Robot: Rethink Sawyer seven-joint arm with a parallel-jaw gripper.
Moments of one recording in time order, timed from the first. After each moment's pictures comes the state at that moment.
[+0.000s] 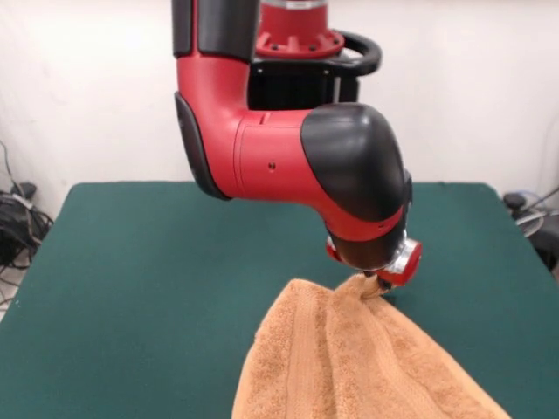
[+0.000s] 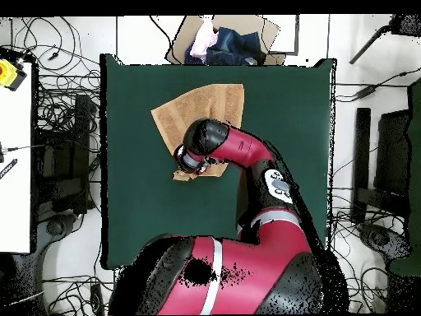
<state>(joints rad) -0.25 -0.32 0.10 1.42 0.15 0.93 2.01</state>
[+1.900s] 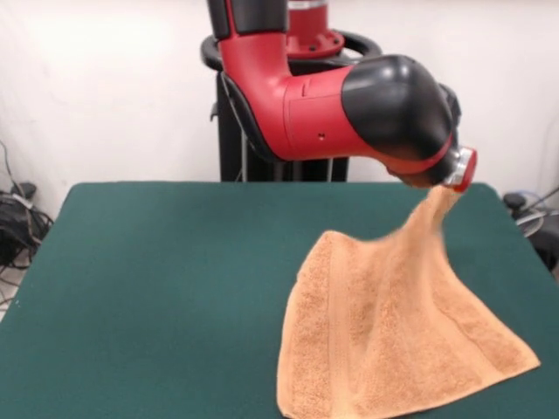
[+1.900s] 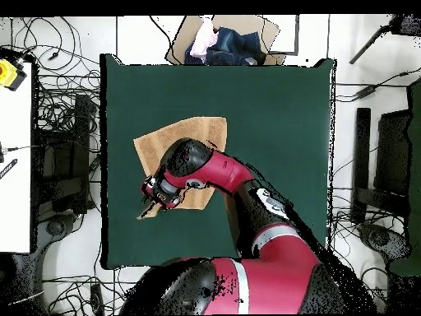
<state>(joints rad) -0.32 -0.45 0.27 1.73 0.22 1.07 2.01</state>
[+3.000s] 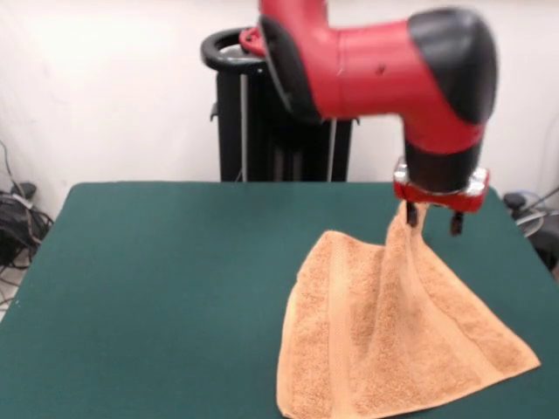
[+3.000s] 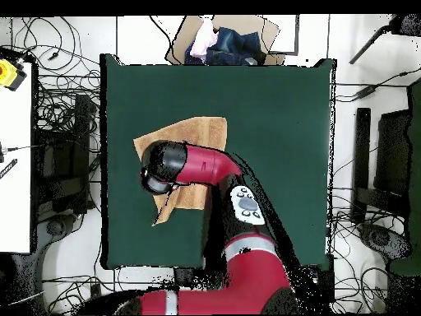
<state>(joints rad) -0.17 -0.56 0.16 1.68 0.08 0.76 2.01</state>
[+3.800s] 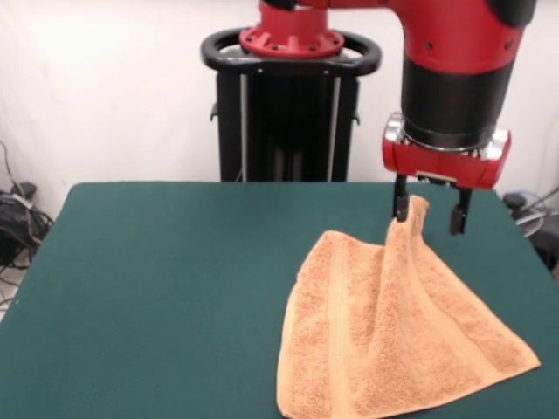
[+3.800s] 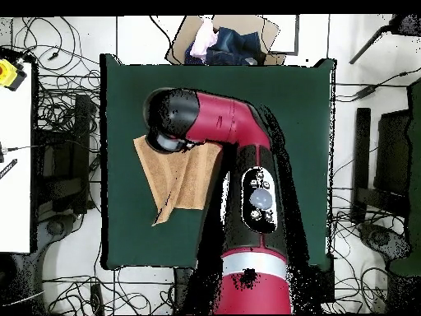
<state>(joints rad) -0.12 -0.61 0.03 1.34 0.09 0.99 2.01</state>
